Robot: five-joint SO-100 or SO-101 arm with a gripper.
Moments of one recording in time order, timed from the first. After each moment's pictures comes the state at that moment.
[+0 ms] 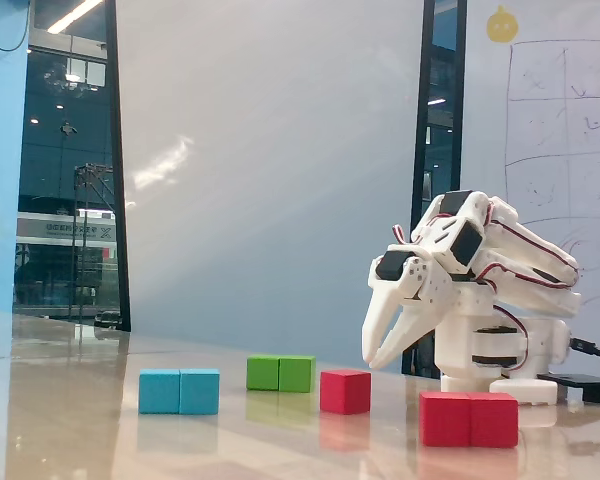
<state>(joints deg) 1.4 195.9 175.6 74.6 -3.6</state>
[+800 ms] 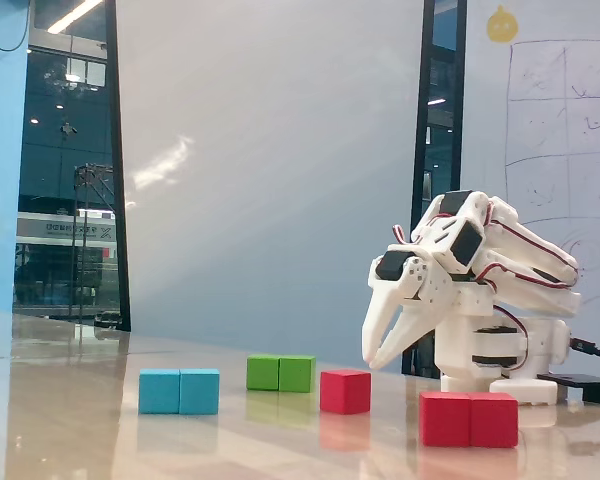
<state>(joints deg) 1.8 195.5 175.6 74.6 -3.6</state>
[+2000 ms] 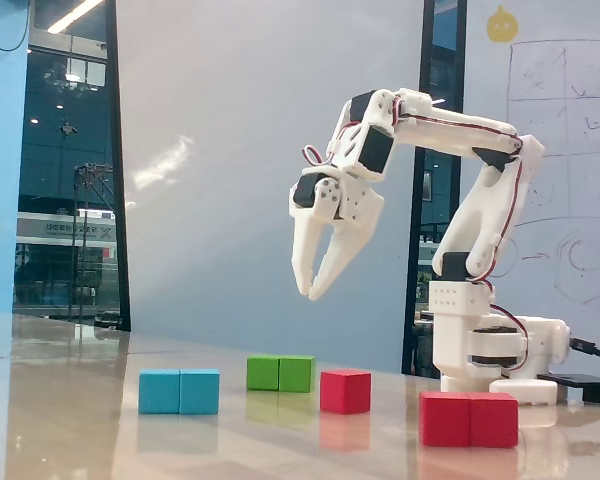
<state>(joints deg) 6.7 119.4 116.7 73.7 -3.5</state>
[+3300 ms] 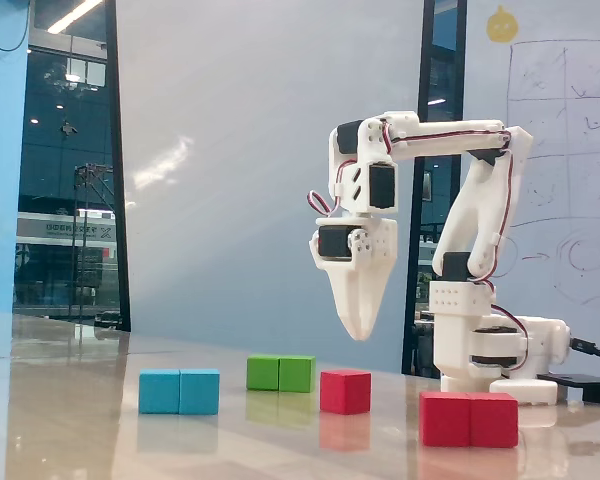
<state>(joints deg) 4.7 112.7 121.8 83.8 -18.5</state>
